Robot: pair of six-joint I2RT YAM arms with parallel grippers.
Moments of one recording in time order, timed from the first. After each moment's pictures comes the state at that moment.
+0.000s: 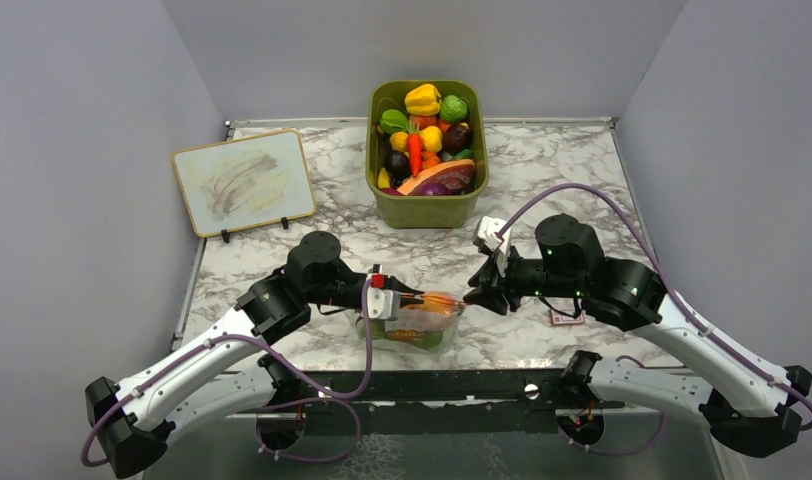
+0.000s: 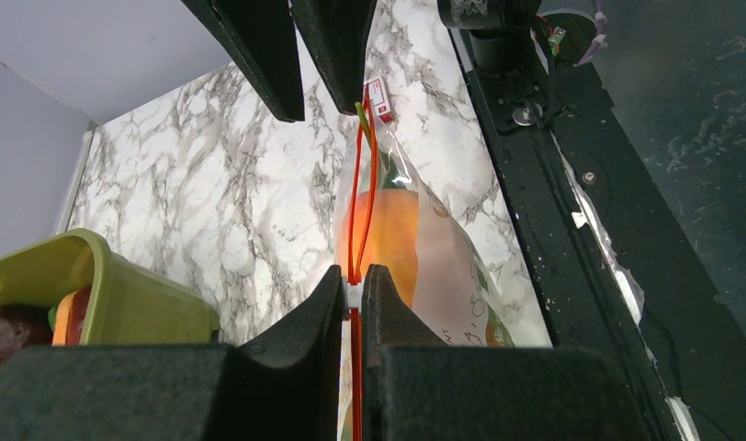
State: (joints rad) left arm -0.86 0.81 0.75 -0.22 0.75 0.59; right arm 0.93 0.88 1.09 -0.73 -0.30 -0.12
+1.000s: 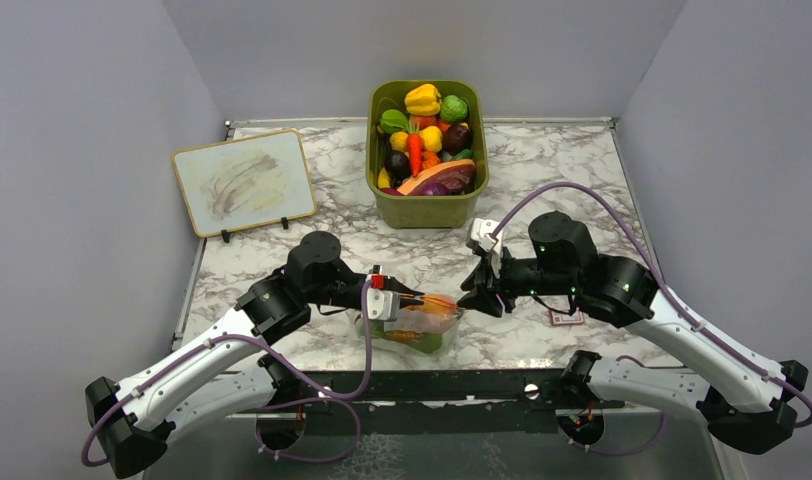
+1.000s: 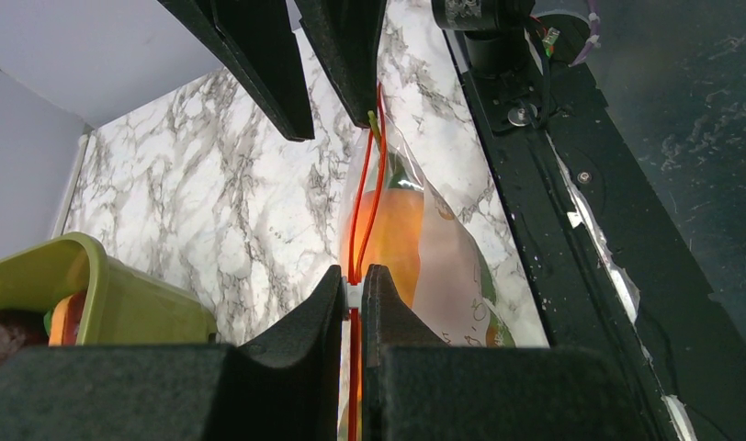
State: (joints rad) left arm -0.86 0.81 0.75 -0.22 0.76 0.59; right arm 0.93 0.91 1.09 -0.71 -0.38 -0.12
